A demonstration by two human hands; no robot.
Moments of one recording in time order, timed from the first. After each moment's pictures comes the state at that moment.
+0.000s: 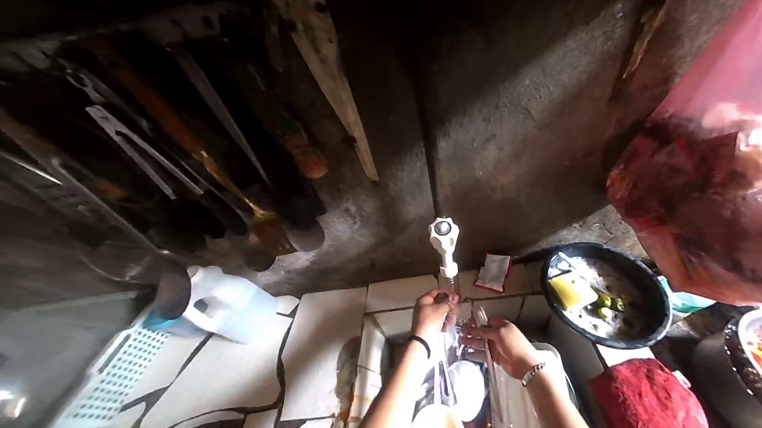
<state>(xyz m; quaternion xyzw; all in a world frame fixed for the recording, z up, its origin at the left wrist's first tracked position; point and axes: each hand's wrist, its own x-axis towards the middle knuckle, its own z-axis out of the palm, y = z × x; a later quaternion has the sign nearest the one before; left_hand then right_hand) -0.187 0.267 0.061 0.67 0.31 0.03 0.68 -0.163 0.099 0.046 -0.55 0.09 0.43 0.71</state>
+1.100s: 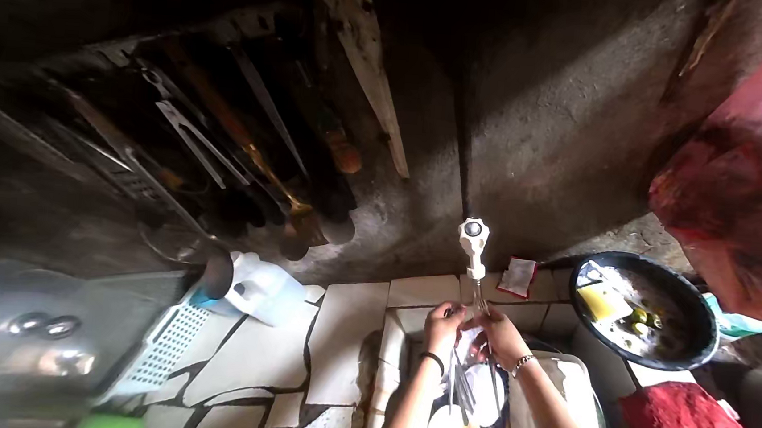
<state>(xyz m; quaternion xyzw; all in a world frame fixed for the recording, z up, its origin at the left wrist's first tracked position) -0.215 0.281 0.045 0.68 0.35 0.06 0.64 -0.162 0.152 0.052 -0.64 0.02 0.41 0.65</state>
